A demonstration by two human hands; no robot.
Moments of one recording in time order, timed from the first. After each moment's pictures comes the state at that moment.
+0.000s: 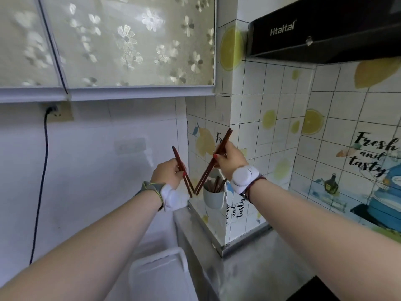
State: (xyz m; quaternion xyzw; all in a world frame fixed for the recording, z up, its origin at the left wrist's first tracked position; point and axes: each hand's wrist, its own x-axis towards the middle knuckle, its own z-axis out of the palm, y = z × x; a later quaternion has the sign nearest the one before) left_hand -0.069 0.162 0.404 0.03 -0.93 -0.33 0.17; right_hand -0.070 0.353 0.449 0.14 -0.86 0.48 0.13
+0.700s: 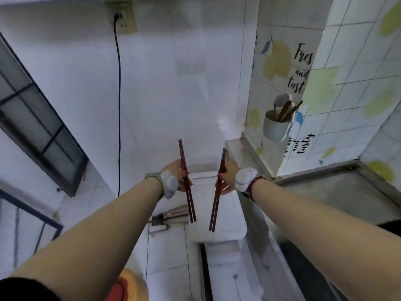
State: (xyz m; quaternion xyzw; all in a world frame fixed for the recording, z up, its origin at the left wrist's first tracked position) left_hand 0.075 0.066 0.250 0.27 -0.79 -0.54 -0.08; right_hand -0.009 0.235 0.226 0.10 -0.78 0.49 -0.38
